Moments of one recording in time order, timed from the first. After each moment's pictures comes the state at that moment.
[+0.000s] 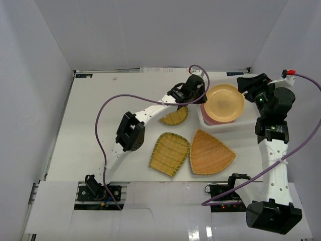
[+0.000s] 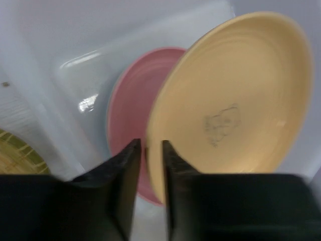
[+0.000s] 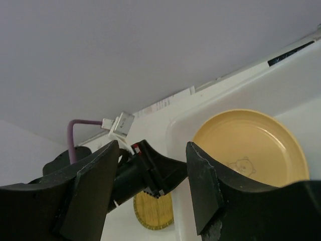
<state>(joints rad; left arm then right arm) -0.84 2.43 2.31 -0.39 -0.07 -0.61 -0.16 0.91 1.02 -0.10 -0.25 0.65</state>
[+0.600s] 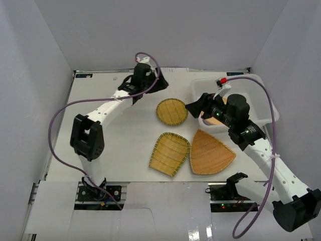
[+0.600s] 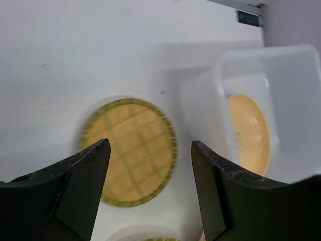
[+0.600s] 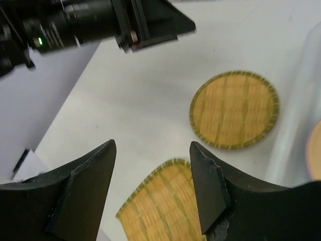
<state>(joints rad) -0.59 1.93 1.71 -0.26 0.00 -0.61 0.41 0.96 0.96 -0.17 -0.28 0.46</state>
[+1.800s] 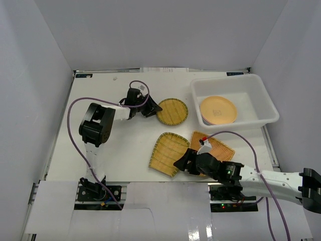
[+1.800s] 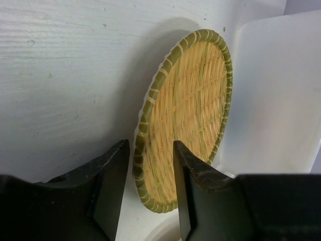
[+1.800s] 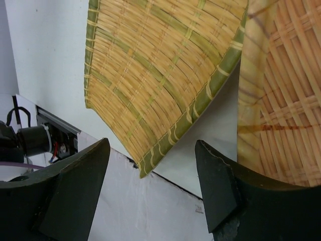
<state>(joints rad) -0.36 2.09 1.20 0.25 0.45 -0.87 1.24 0.74 0.24 -0.13 0.30 1.21</state>
